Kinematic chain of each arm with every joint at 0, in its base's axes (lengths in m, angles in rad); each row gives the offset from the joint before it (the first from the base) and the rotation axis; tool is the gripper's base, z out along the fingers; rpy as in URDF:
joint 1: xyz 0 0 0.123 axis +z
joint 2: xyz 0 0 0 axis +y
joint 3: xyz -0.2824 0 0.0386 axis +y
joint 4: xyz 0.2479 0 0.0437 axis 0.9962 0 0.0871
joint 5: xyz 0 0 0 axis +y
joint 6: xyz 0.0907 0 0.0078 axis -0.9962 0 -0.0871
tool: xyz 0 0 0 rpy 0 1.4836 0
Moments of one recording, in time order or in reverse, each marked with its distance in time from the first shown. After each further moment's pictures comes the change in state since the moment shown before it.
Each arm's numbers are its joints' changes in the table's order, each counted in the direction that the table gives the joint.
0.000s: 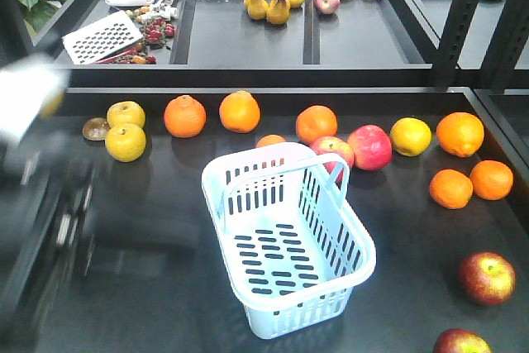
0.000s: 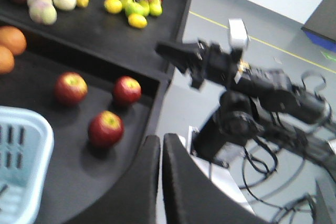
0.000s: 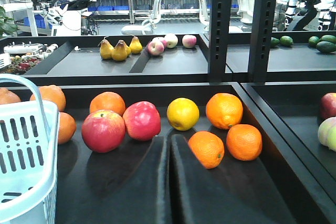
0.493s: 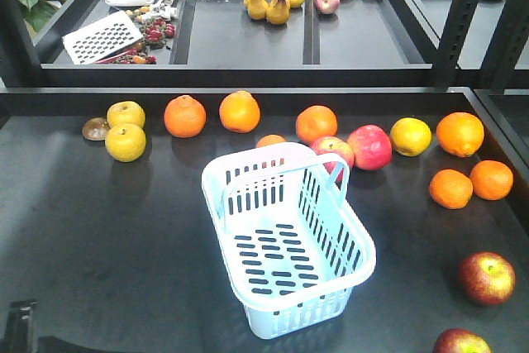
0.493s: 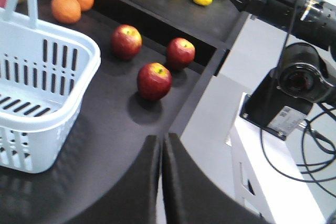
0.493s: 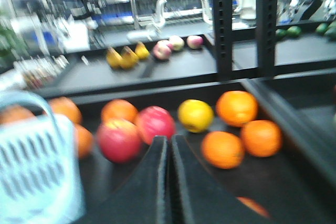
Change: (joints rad) left arm 0.000 -0.399 0.456 0.000 0.298 -0.028; right arm 0.000 0.000 0.000 0.063 -0.023 -0.096
